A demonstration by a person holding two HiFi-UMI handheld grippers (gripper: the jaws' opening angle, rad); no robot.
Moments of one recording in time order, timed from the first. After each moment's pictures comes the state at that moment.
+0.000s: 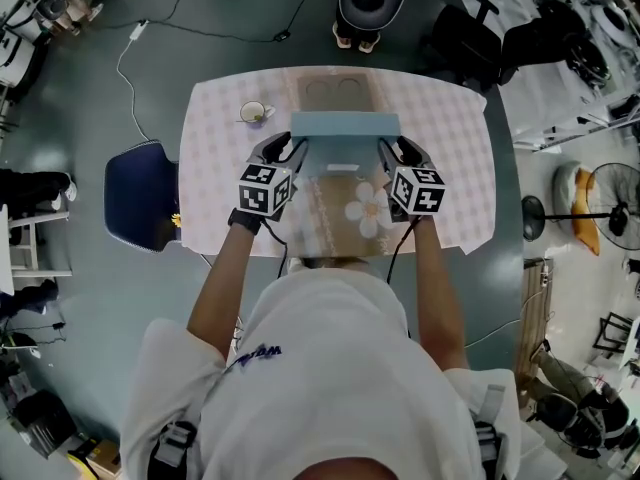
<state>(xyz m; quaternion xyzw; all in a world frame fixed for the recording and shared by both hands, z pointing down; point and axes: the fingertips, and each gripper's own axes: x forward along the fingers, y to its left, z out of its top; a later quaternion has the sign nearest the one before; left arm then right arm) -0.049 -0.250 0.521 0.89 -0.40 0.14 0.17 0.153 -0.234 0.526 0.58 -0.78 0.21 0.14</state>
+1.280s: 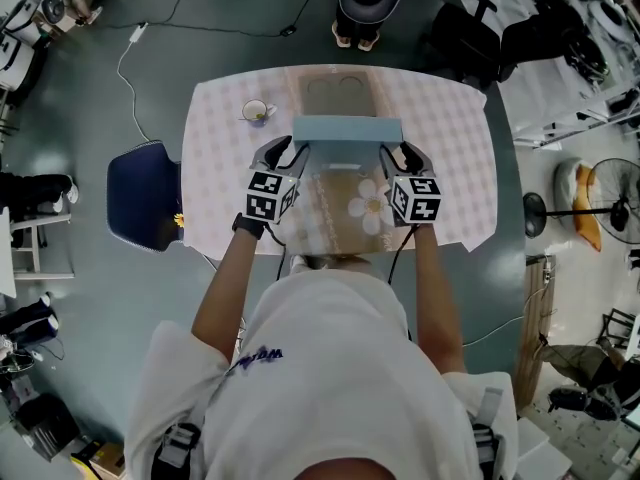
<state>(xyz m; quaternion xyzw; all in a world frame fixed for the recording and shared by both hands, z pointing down) -0.054 -0.233 0.526 0.89 -0.40 0.17 0.12 0.149 -0.211 0.532 0.59 -0.77 0.16 0.16</state>
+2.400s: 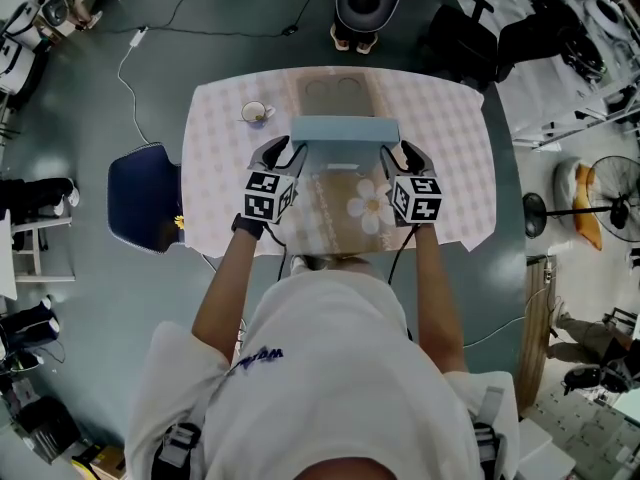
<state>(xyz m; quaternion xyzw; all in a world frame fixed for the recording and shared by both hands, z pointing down) -0.056 -0.231 0.519 0.89 -0.41 0.16 0.12 0.155 -0.205 0.525 0.59 -0.77 0.16 0.16</state>
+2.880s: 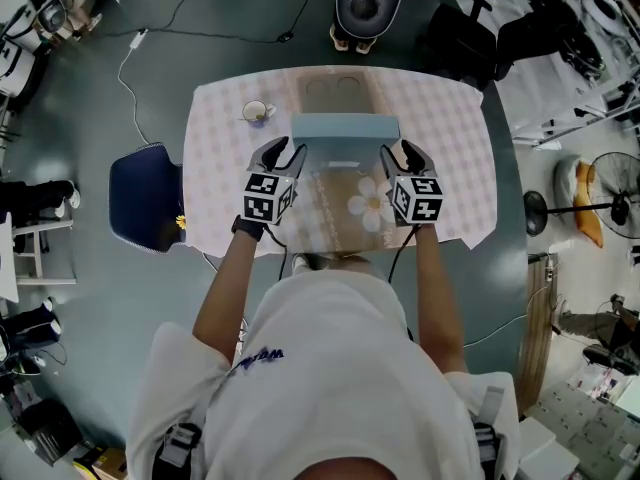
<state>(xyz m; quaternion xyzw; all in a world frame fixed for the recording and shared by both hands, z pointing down) -0.059 -0.220 0.518 0.89 -0.41 0.15 0.12 0.153 -0.195 0.521 0.60 -0.77 0.16 0.15</state>
